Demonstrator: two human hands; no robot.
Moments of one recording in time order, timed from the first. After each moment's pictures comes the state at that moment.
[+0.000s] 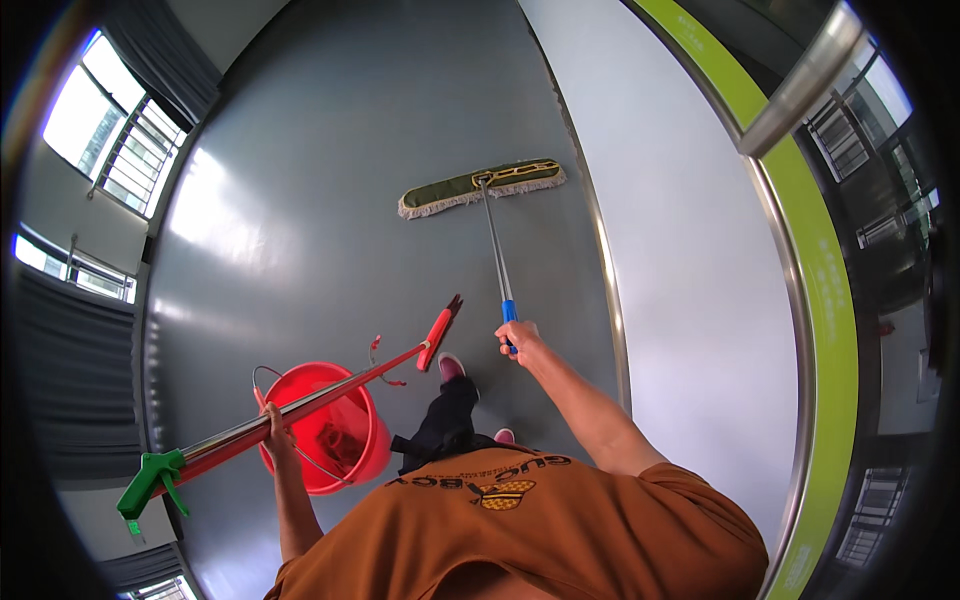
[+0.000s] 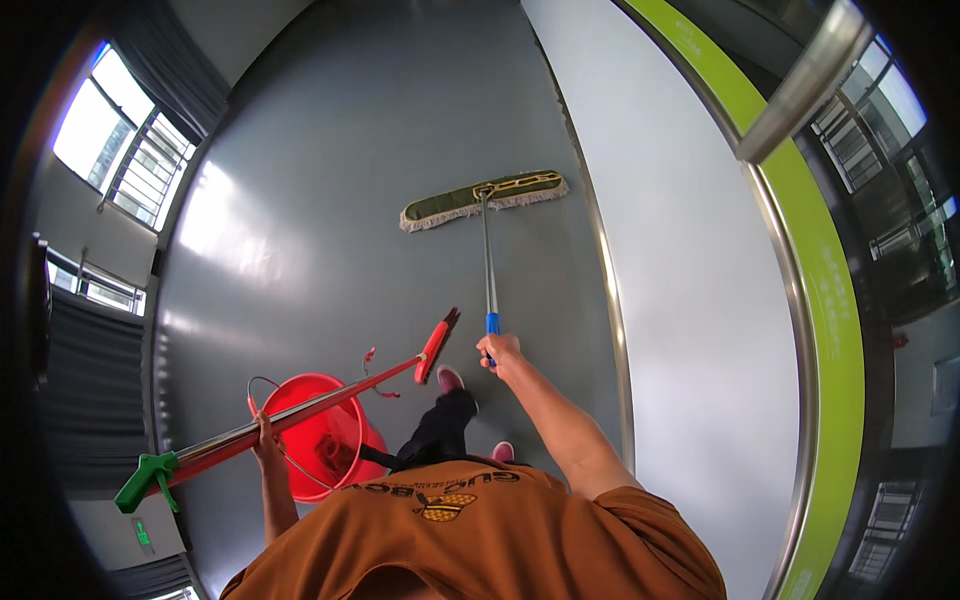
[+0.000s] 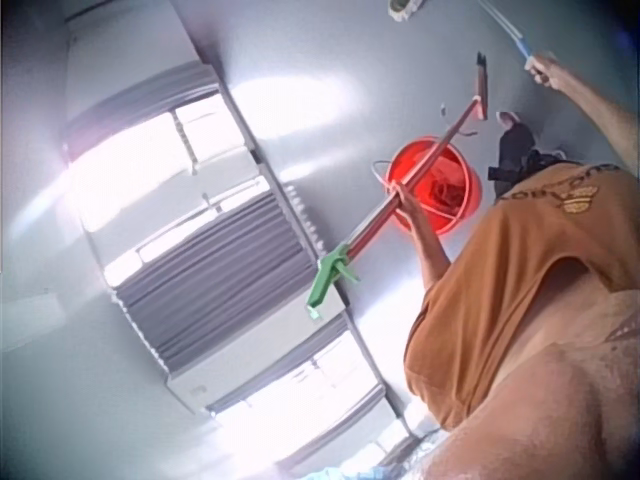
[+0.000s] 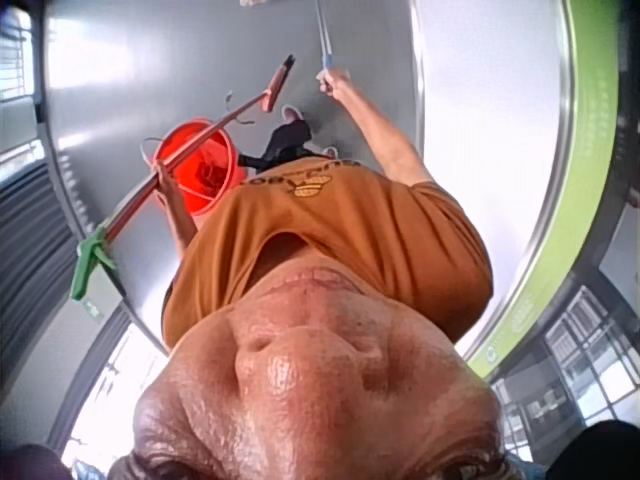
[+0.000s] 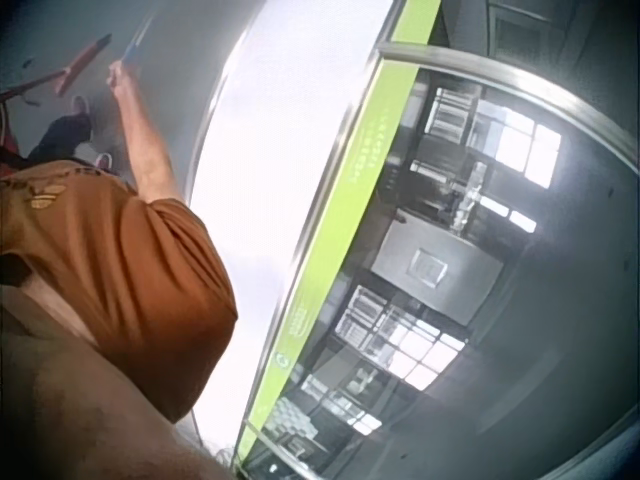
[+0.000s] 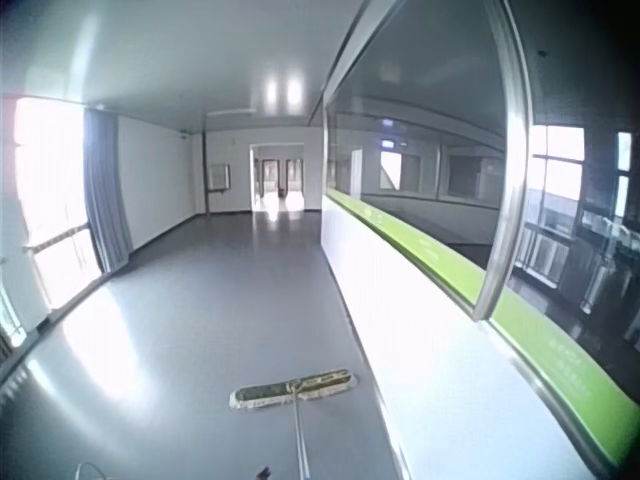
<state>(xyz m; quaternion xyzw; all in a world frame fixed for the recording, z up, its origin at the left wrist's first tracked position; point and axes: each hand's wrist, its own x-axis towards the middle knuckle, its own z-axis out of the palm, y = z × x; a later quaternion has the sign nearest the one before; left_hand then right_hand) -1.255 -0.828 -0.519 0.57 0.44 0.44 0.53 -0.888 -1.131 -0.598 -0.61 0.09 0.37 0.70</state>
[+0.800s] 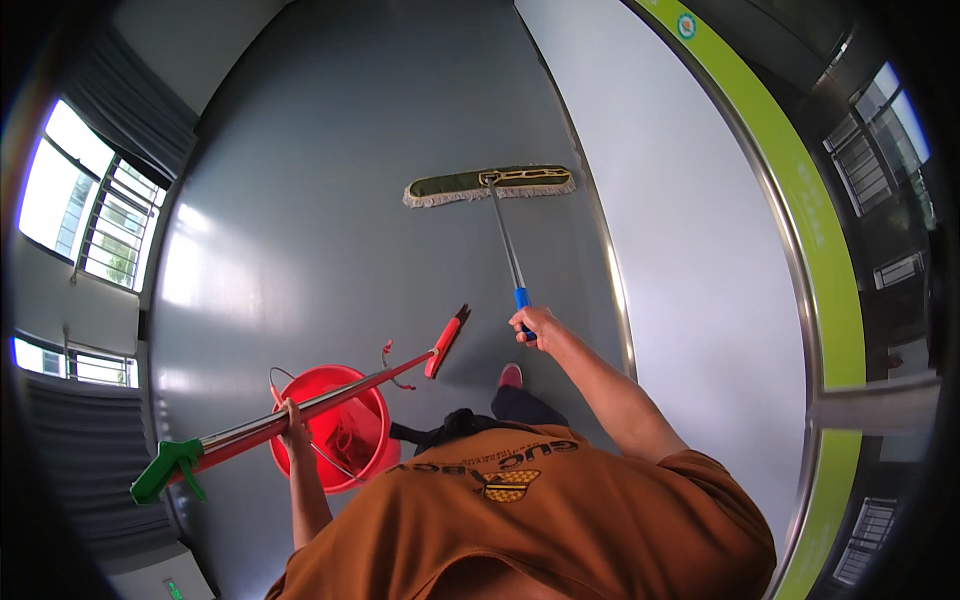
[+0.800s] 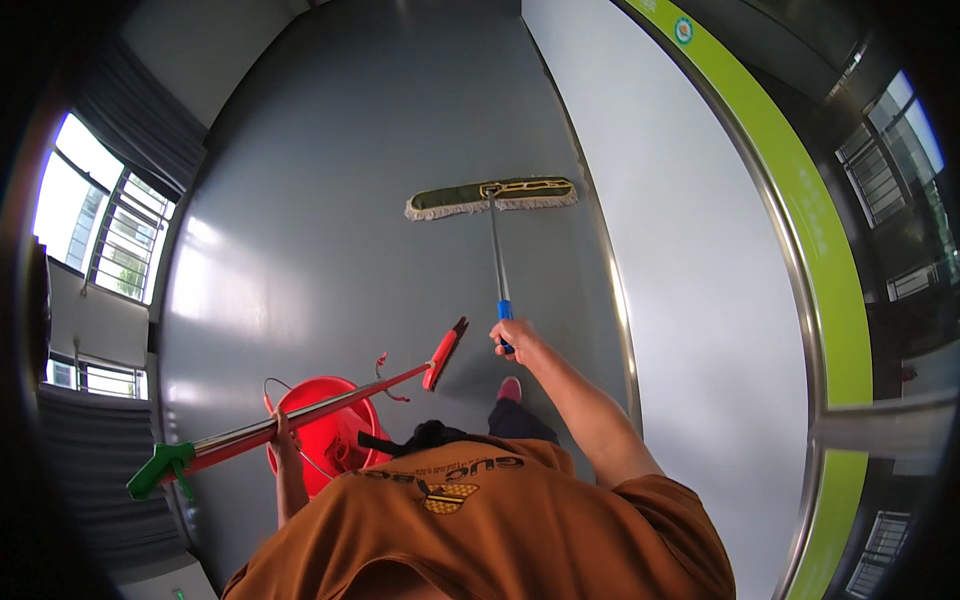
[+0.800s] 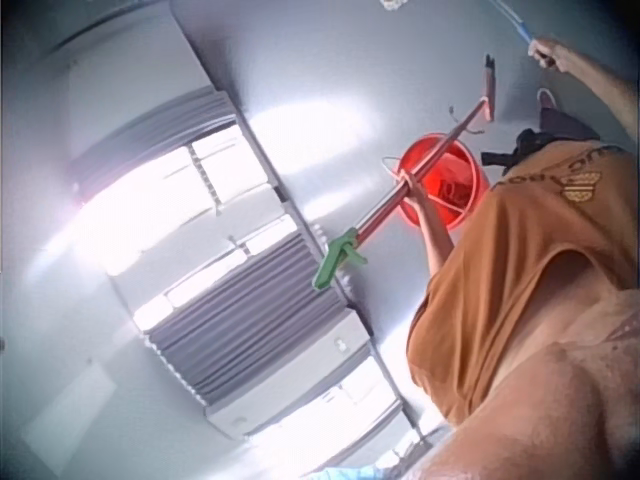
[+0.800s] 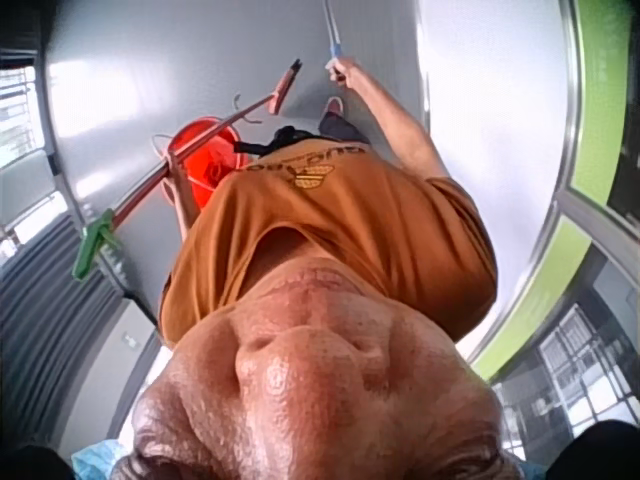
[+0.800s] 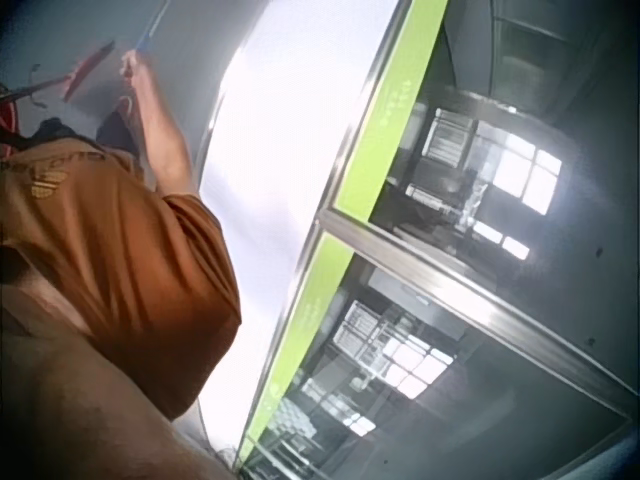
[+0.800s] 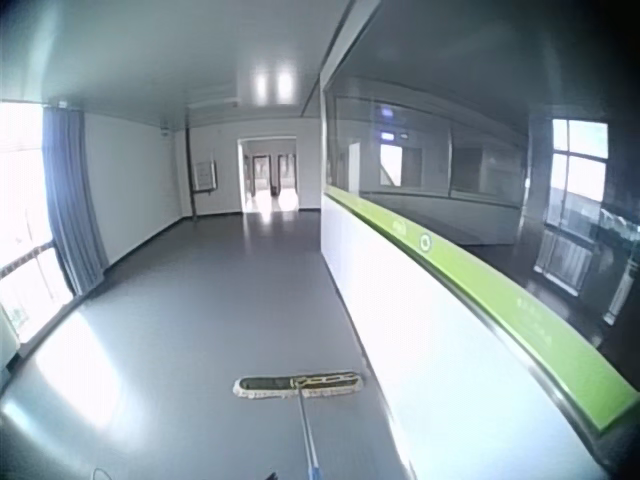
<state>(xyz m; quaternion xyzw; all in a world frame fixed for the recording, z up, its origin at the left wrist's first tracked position) -1.254 -0.720 -0.537 0.61 0.43 0.38 0.55 -0.920 -1.093 -0.569 -0.63 0.08 0.36 0.68</state>
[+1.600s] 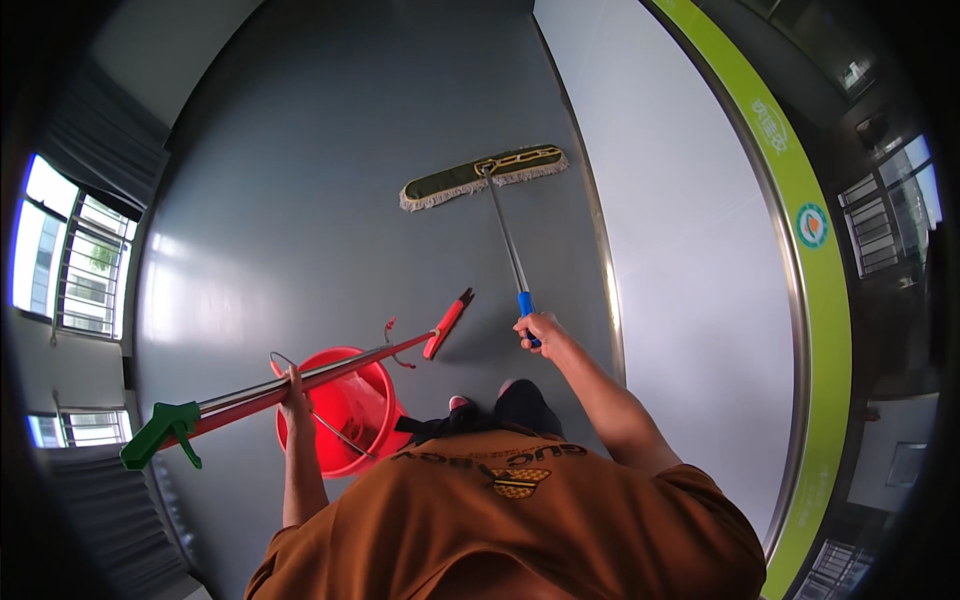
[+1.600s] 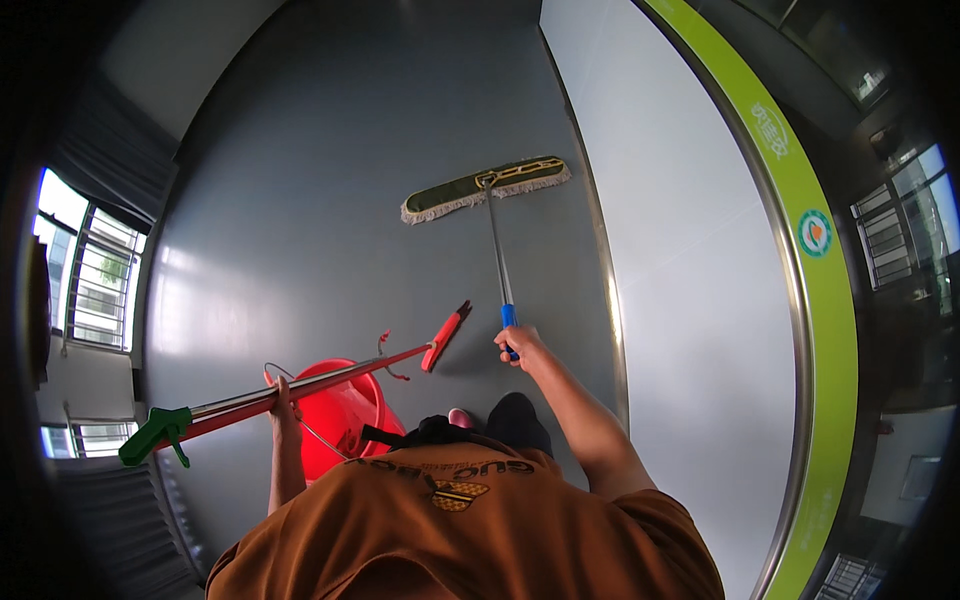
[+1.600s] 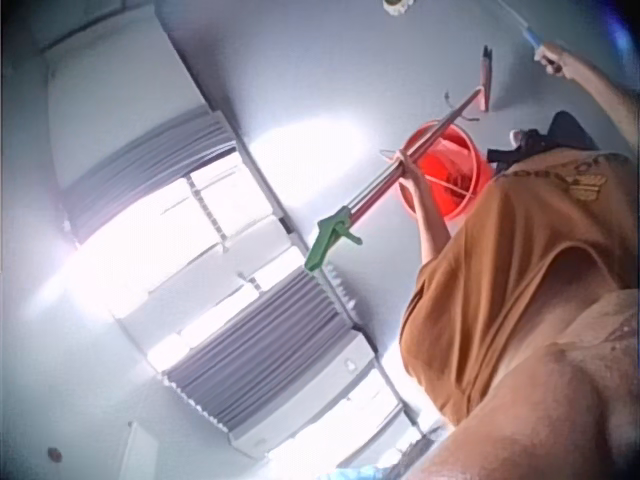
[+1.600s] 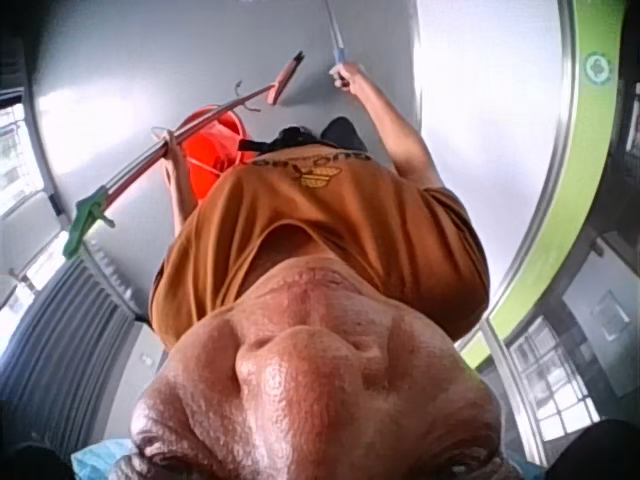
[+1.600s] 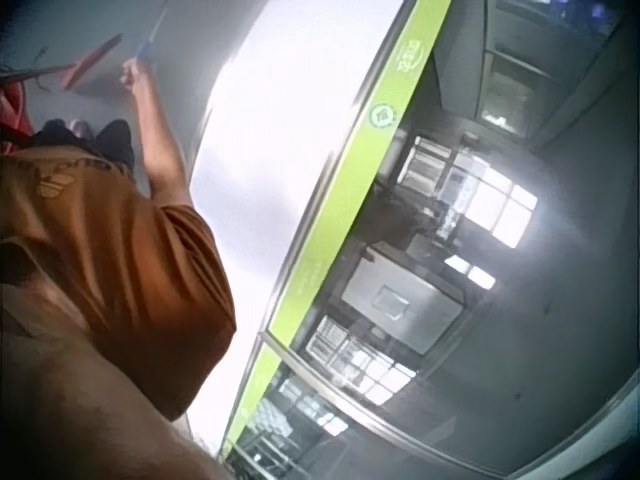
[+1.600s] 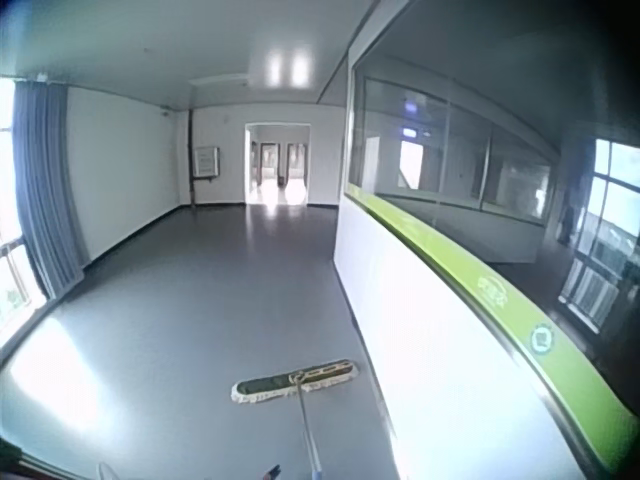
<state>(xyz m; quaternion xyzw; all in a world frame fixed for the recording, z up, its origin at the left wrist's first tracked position) -1.265 -0.683 -0.543 0.62 0.37 0.32 0.61 -1.015 -1.084 -0.612 -0.61 0.12 0.35 0.70</state>
